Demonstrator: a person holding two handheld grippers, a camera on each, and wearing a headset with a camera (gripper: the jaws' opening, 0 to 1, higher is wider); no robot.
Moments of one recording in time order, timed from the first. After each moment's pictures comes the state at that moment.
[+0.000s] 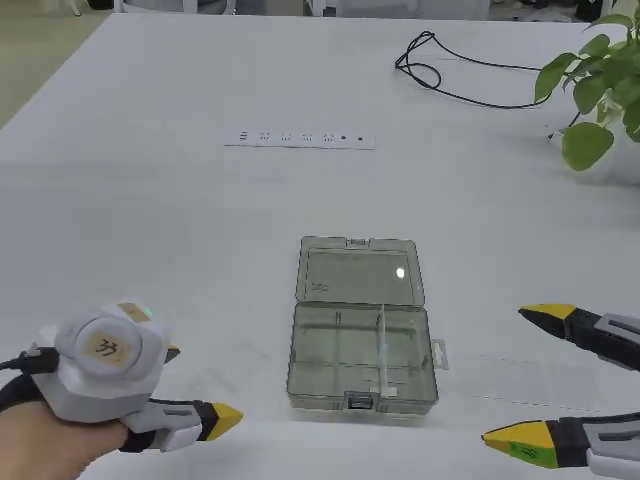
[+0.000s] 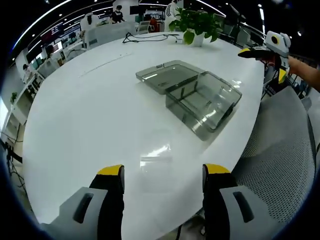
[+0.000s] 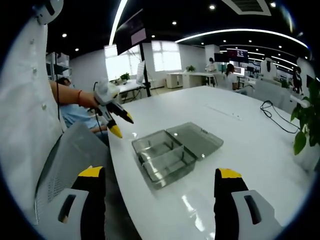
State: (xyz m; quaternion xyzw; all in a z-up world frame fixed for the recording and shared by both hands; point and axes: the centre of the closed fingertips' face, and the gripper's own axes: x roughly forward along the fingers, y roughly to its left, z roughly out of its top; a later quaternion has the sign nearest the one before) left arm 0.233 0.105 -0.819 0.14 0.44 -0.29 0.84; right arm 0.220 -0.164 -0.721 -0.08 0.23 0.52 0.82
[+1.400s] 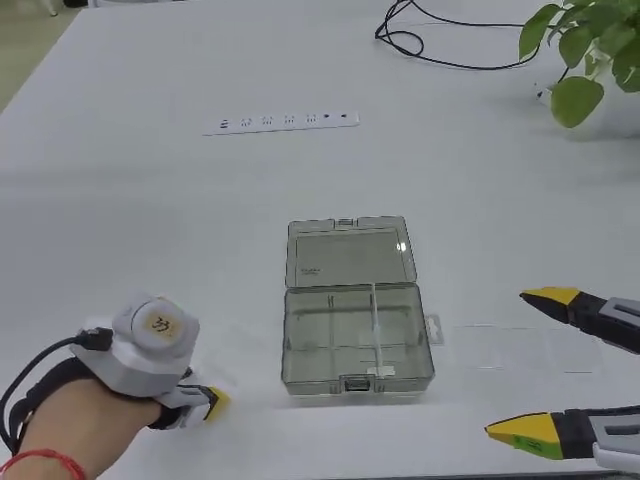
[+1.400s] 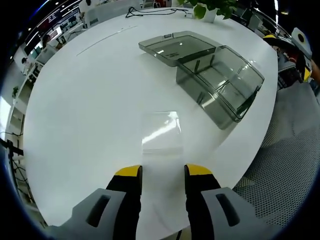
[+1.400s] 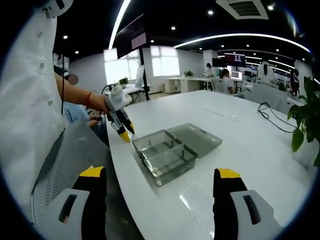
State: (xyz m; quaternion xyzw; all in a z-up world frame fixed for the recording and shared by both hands) left arm 0.234 0.111 -0.850 0.16 0.52 -0.25 0.80; right arm 0.212 -0.171 -0.726 -0.07 0.21 0.51 0.83
